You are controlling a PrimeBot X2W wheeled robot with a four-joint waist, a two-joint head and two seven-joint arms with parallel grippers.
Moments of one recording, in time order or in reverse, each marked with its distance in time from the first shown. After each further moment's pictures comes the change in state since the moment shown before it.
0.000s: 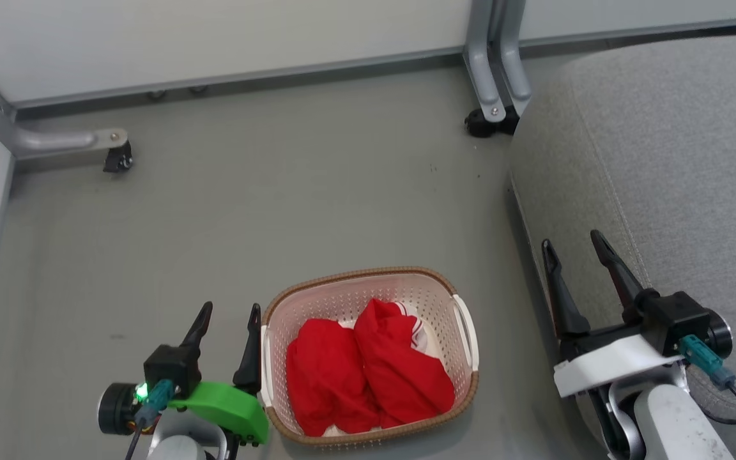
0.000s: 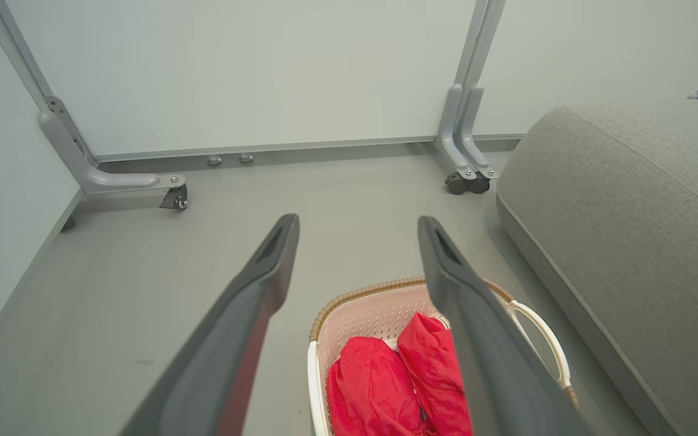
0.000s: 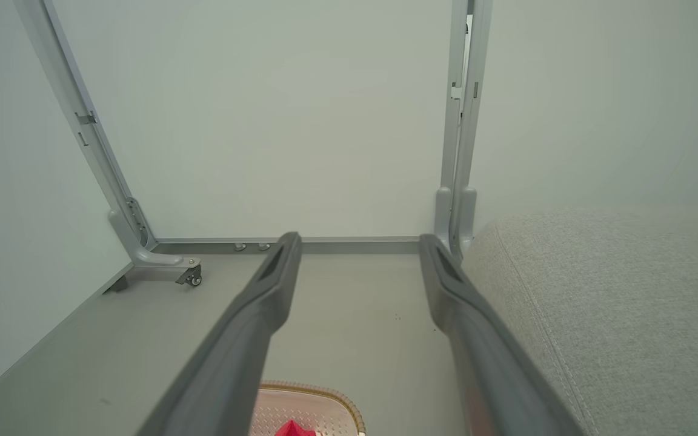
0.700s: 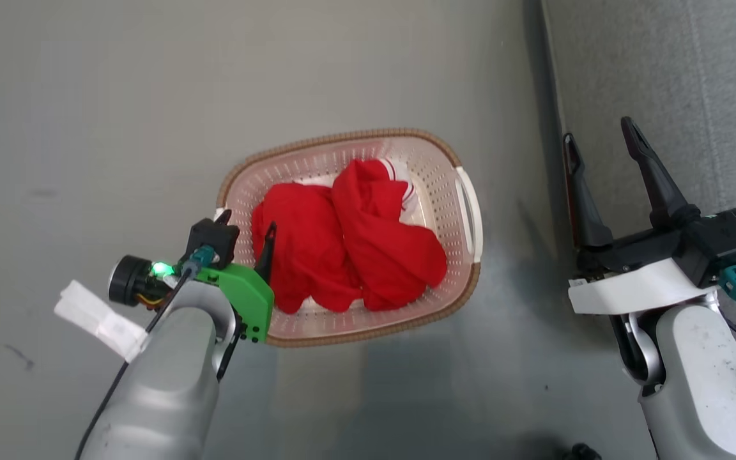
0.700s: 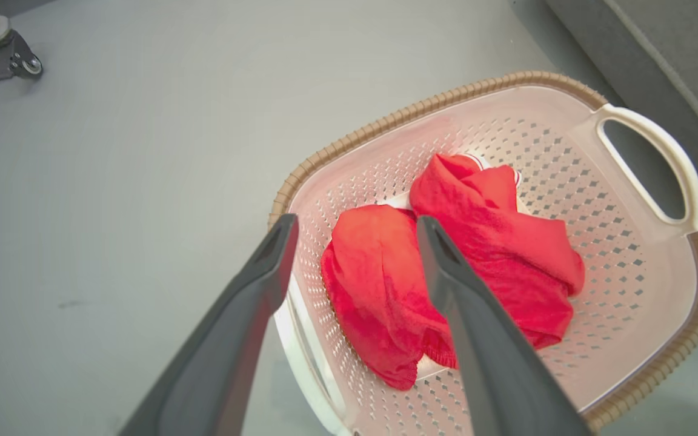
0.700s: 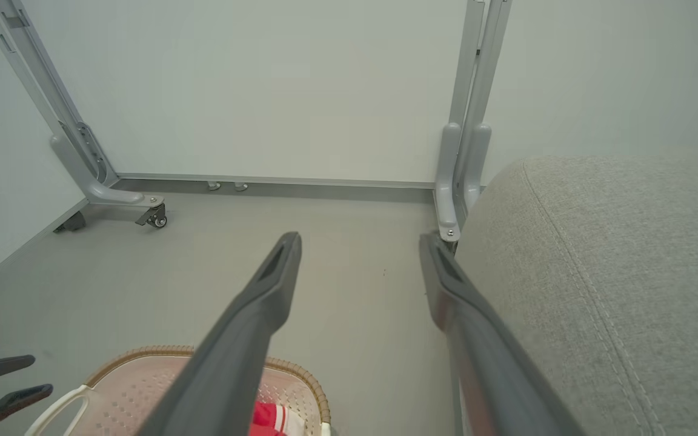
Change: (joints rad) left arm -0.538 0.000 -0.153 0.593 0.088 -0.023 0.000; right arm -0.189 -0.052 -0.003 -0.116 -0.029 0.000 0.000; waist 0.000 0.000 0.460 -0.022
